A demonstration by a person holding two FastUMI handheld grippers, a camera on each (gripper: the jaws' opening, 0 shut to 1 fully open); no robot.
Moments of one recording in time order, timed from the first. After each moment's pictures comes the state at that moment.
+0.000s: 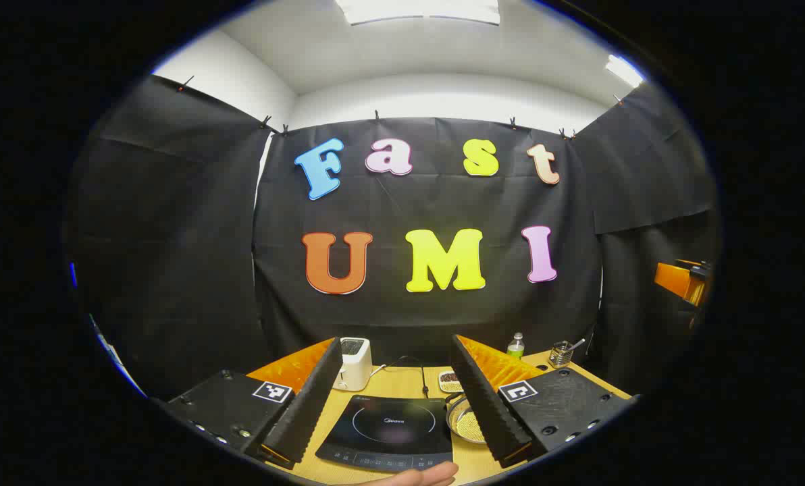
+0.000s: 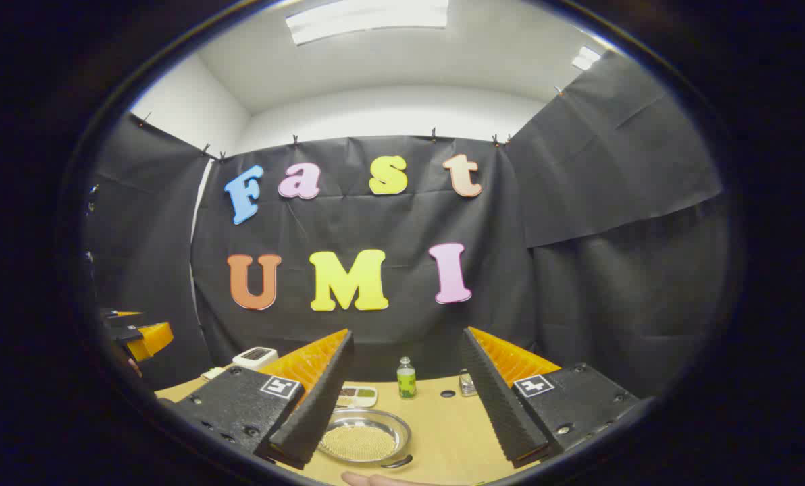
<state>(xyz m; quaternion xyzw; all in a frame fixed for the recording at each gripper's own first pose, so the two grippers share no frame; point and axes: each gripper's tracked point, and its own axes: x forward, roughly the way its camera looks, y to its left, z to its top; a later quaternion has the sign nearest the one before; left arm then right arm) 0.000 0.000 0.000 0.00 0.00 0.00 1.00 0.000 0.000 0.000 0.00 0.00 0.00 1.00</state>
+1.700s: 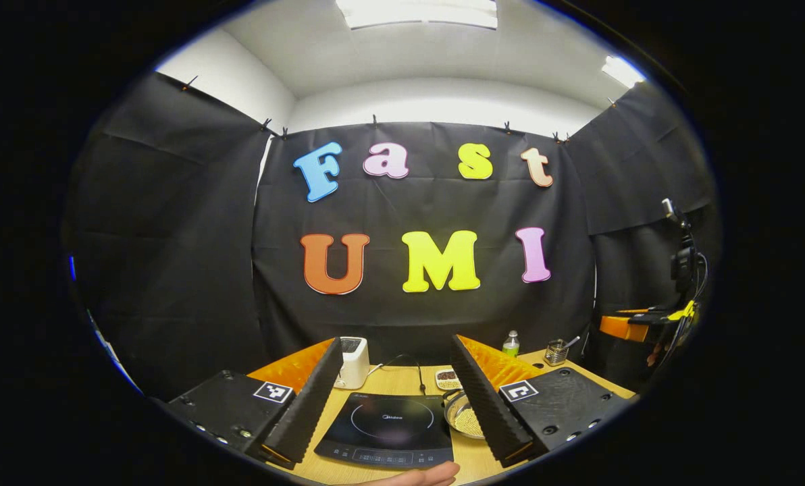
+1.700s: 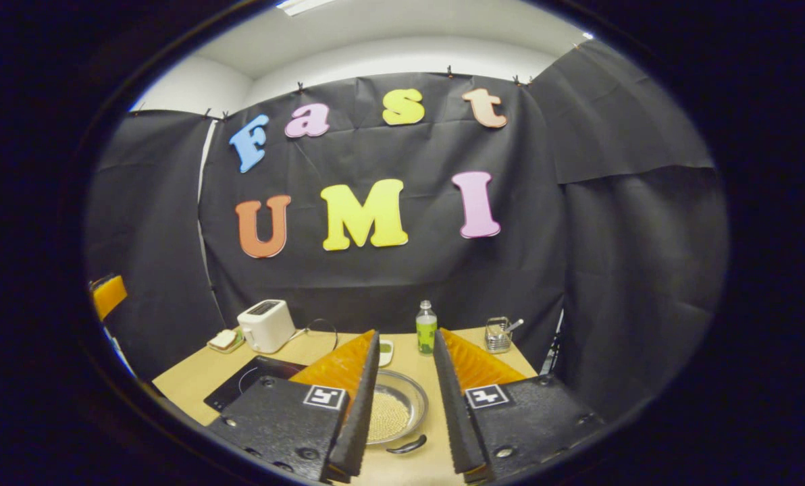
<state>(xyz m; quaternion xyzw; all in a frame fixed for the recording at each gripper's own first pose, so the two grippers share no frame) -0.021 -0.005 -0.016 -0.01 -0.01 -0.01 1.00 0.069 0.015 -0.128 0.01 0.15 0.05 0.99</state>
